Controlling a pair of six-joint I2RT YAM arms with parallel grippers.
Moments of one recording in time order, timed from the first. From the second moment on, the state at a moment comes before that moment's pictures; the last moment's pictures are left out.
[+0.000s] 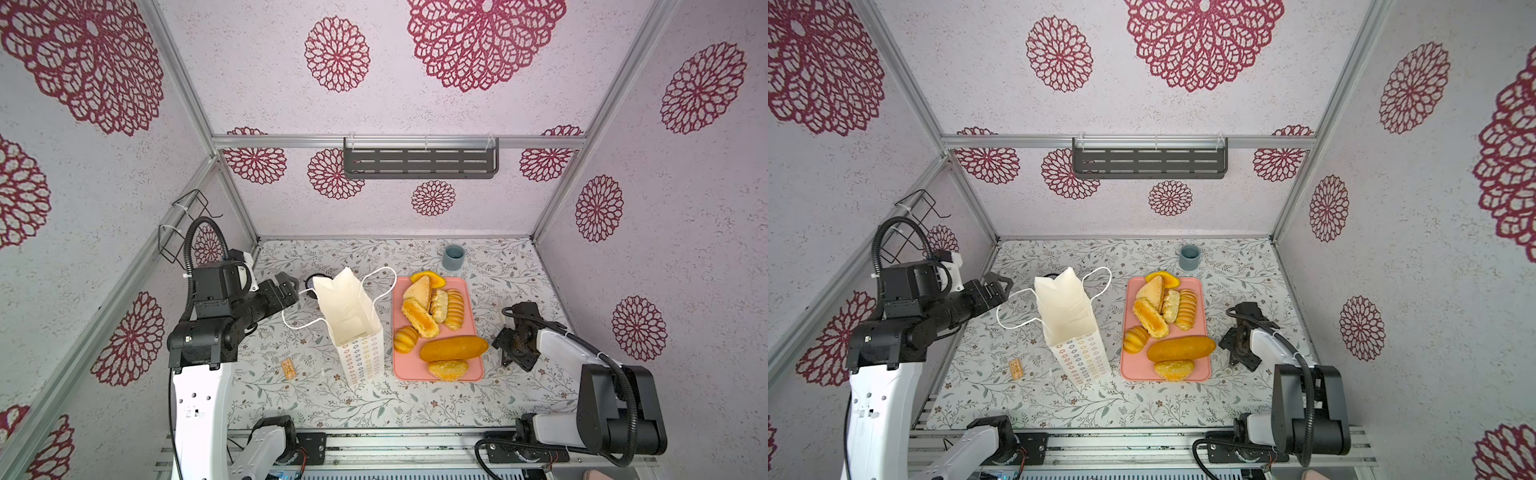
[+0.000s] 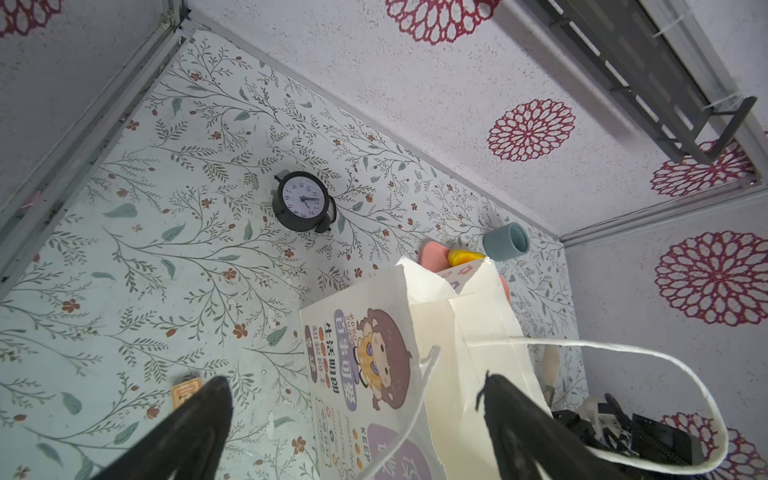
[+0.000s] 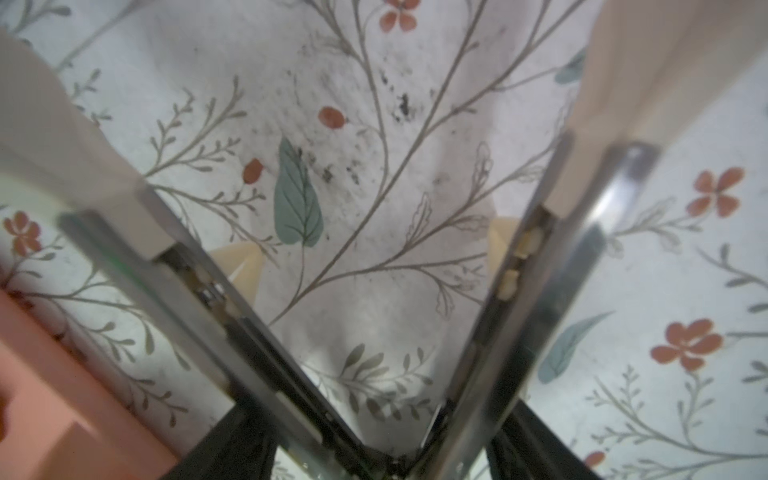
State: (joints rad) left arm 0.13 0.96 1.36 -1.06 0.27 -0.42; right arm -0.01 1.37 0.65 -0.59 0.09 0.68
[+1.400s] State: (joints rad) left arm 0.16 0.96 1.32 -1.01 0.35 -0.47; right arm -0.05 1.69 0.92 -0.46 0.10 0.31
